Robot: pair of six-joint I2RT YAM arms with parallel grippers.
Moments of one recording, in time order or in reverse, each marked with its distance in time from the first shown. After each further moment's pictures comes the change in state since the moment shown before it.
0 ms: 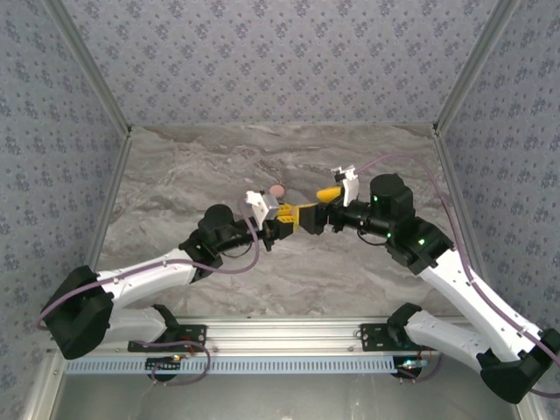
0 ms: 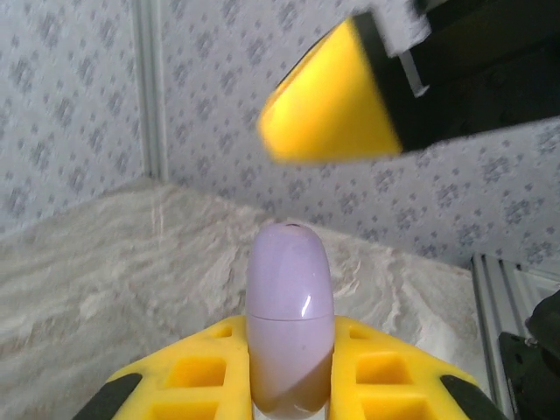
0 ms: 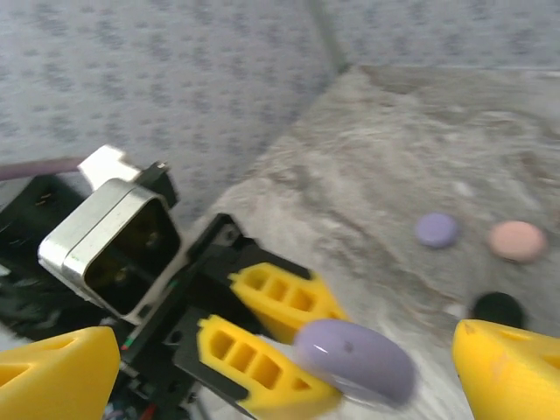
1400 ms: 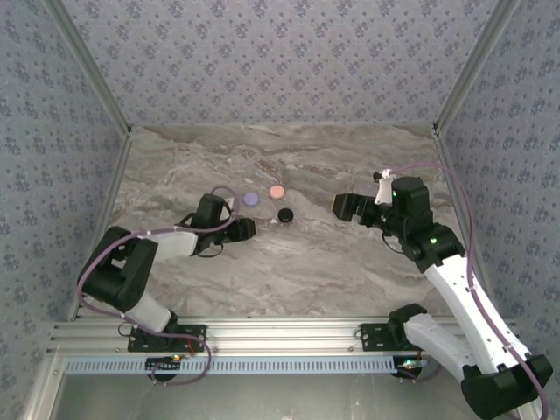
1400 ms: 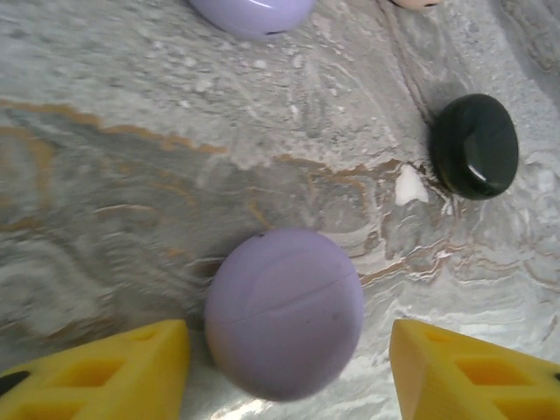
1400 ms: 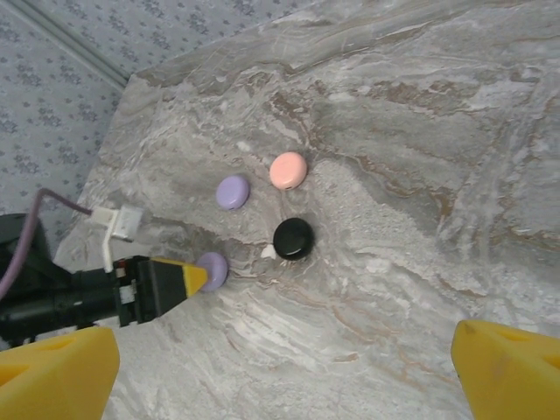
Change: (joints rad) left arm 0.400 0.309 -0.002 -0.508 -0.076 -0.414; right arm -0.319 -0.057 -0.108 -0.185 0.077 0.090
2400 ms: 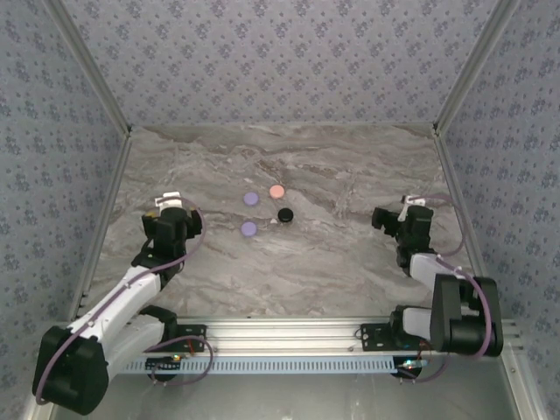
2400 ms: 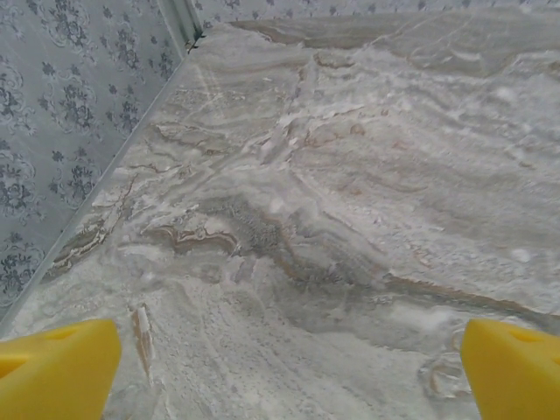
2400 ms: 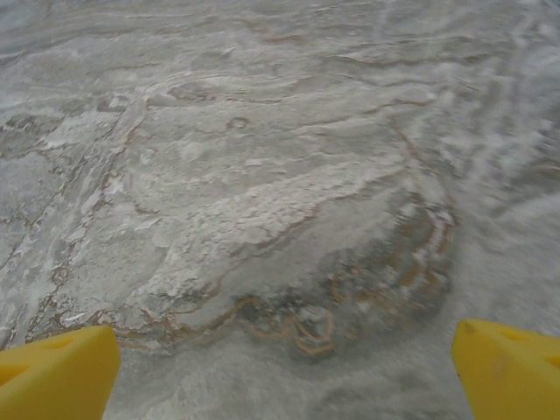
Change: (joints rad) left arm 0.115 -0.596 -0.203 -0.095 -0.839 0.403; right arm -0.398 0.408 -0.592 1.023 0.240 -0.344
